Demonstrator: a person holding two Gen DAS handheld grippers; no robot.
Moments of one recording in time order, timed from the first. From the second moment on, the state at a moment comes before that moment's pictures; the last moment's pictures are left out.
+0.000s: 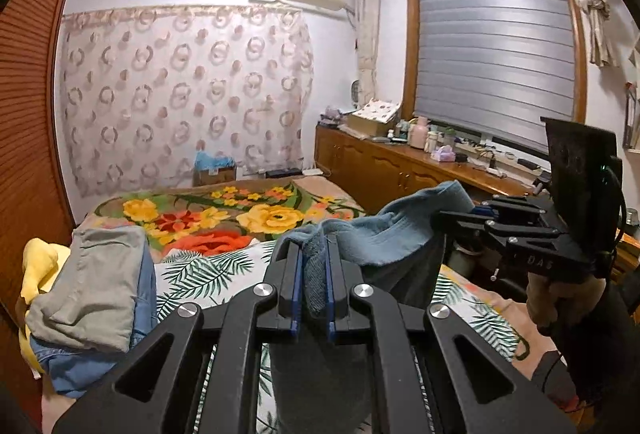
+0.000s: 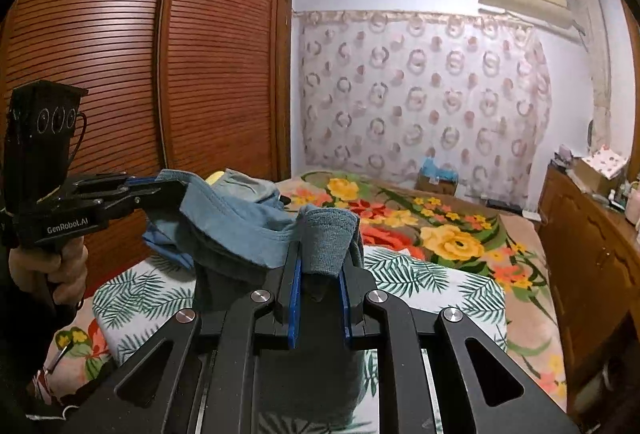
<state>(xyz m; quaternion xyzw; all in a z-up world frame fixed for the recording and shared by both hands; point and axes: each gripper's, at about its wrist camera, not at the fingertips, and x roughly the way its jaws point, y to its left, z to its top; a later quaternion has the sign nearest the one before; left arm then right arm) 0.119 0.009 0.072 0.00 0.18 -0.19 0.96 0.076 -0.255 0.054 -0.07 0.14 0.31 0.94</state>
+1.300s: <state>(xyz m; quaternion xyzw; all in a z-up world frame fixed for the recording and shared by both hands) 0.104 0.015 0.036 -0.01 0.22 -0.16 0.96 0.131 -0.212 0.087 -0.09 0.21 0.30 0.93</state>
